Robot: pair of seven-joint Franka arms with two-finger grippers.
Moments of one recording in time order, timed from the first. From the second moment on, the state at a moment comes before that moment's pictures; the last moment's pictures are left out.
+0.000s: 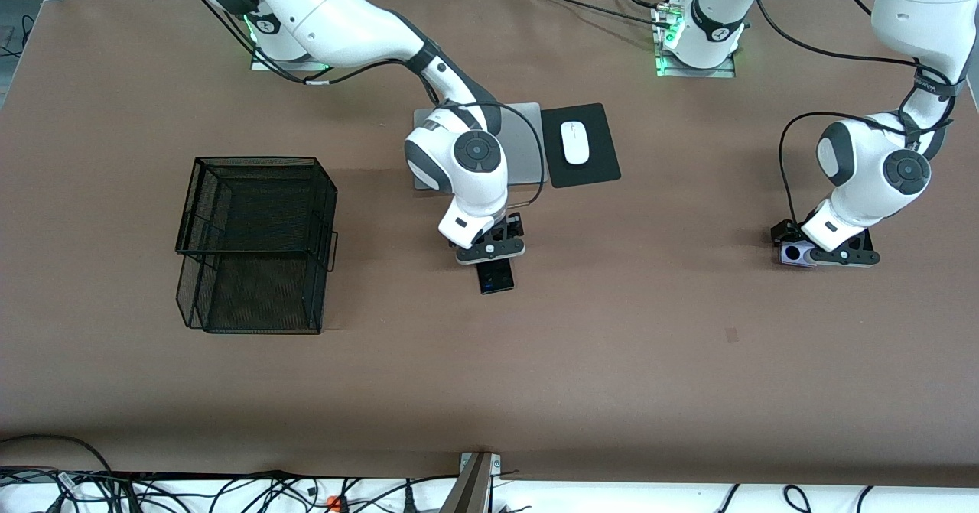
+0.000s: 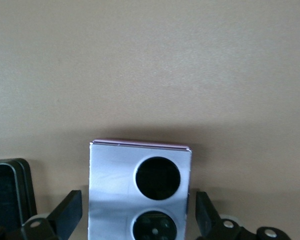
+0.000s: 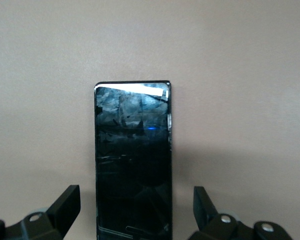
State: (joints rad) left arm 0.19 0.46 0.08 -2.23 0.09 2.73 0.24; right arm 0.63 0.90 0.19 -1.32 -0.28 2.30 0.74
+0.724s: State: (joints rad) left arm 0.20 0.49 0.07 -2.22 0.09 2.76 0.24; right arm 0.64 0.95 0.19 -1.31 -0.33 2.33 0.74
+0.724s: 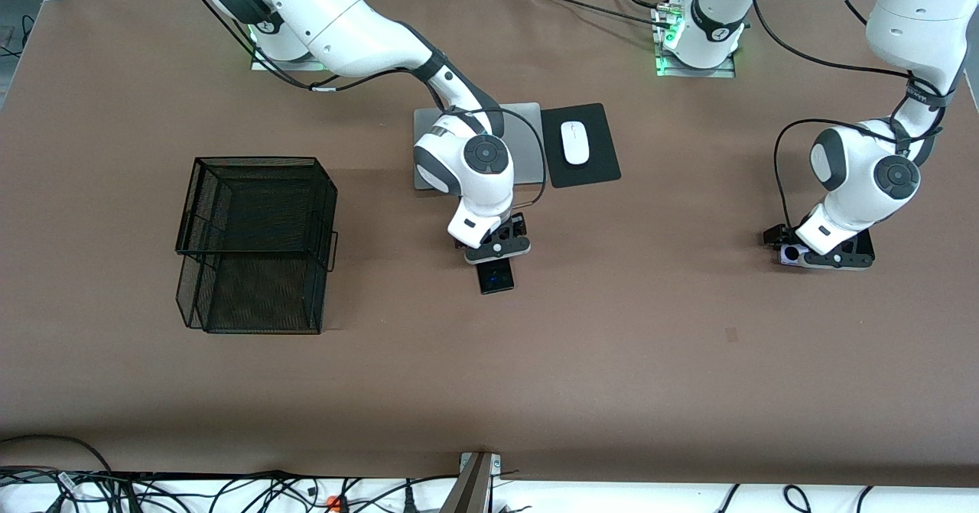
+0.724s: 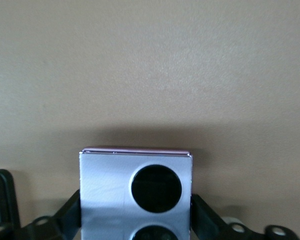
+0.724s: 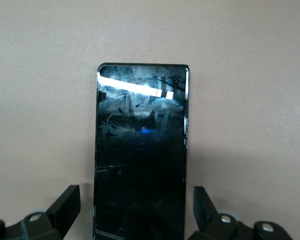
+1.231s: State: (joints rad) left arm 0.20 0.49 0.07 -2.21 0.09 2.74 0.24; right arm 0.65 0.96 0.18 -1.31 -0.34 2.35 0.74
